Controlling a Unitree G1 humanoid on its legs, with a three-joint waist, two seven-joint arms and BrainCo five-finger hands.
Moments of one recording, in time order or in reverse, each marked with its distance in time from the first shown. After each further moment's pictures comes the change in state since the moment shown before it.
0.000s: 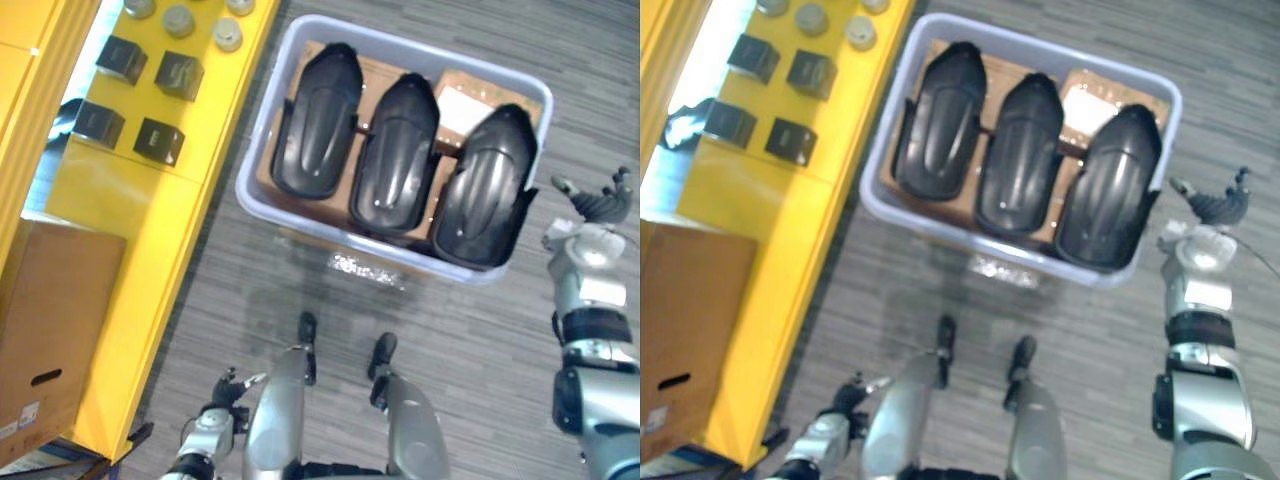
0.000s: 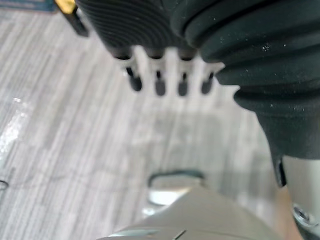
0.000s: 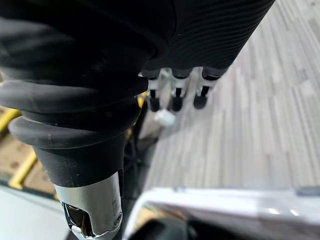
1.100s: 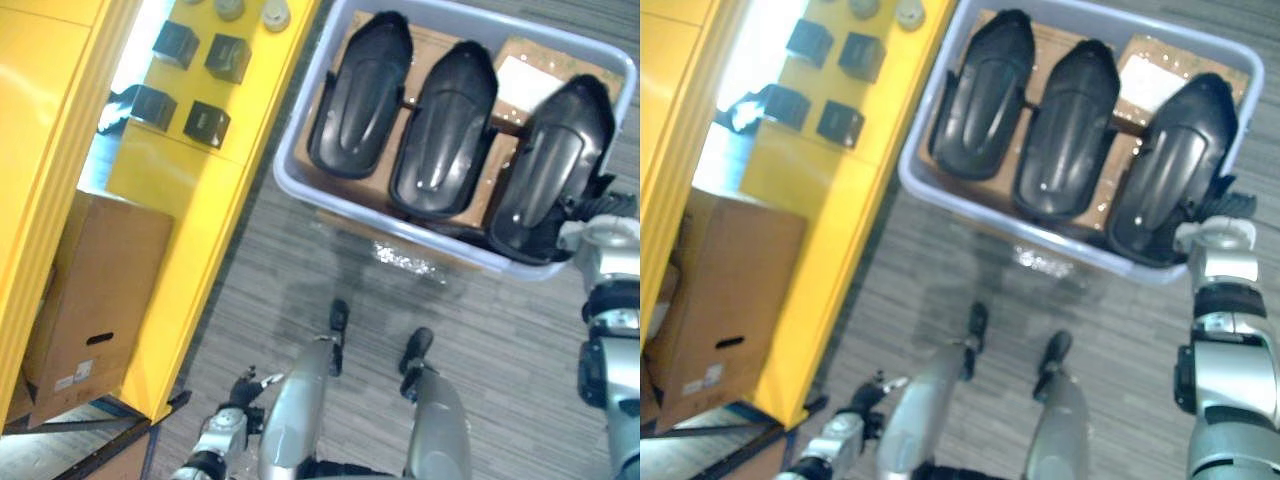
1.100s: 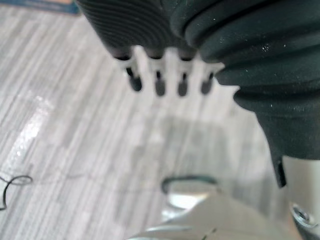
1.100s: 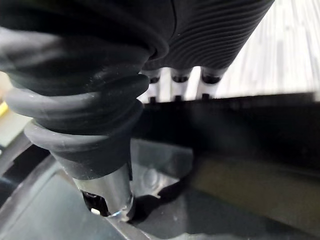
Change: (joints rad) left arm -0.045 -0.039 -0.118 0.079 -0.077 -0.081 -0.055; right arm -0.152 -0.122 0.109 0.204 -0.164 0.257 0.084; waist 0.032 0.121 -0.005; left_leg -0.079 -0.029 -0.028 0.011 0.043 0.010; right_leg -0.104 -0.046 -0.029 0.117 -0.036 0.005
